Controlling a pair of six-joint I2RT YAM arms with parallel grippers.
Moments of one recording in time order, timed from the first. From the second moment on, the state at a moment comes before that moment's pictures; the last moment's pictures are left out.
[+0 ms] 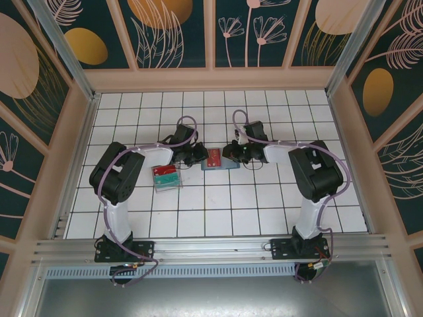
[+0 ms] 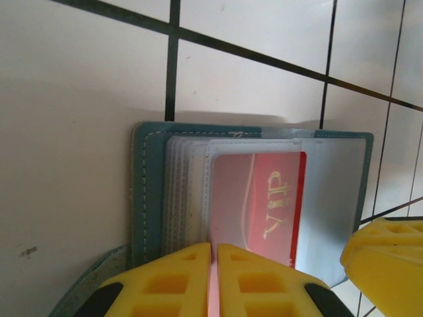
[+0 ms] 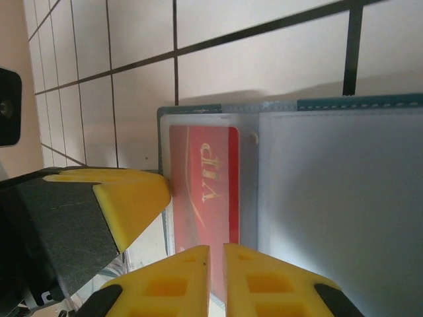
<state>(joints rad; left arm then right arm) -0.53 1.95 1.09 -0.04 0.34 -0.86 0.43 1.88 0.99 0.03 -0.61 0.71</state>
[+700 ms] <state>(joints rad) -0.54 1.95 1.09 -0.04 0.33 -0.86 0.44 1.95 1.01 0.05 -0.65 0.71</state>
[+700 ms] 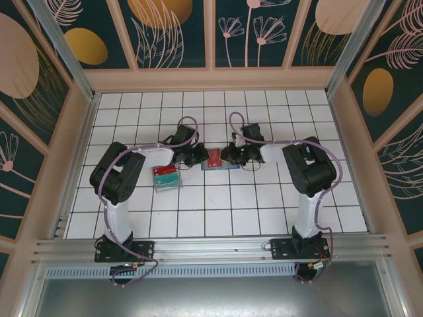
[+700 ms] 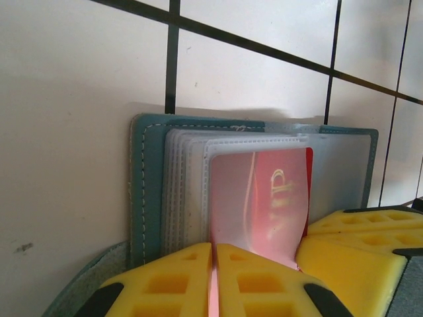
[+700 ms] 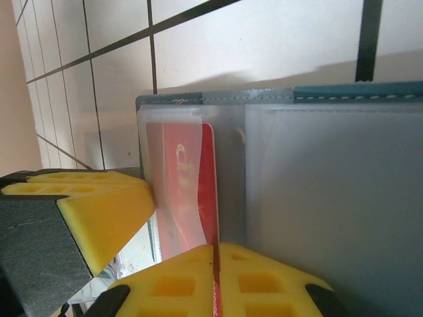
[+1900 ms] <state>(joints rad) -0.56 1.95 1.11 -0.10 0.29 -0.84 0.38 1.92 0.92 0.10 -0.68 0.73</state>
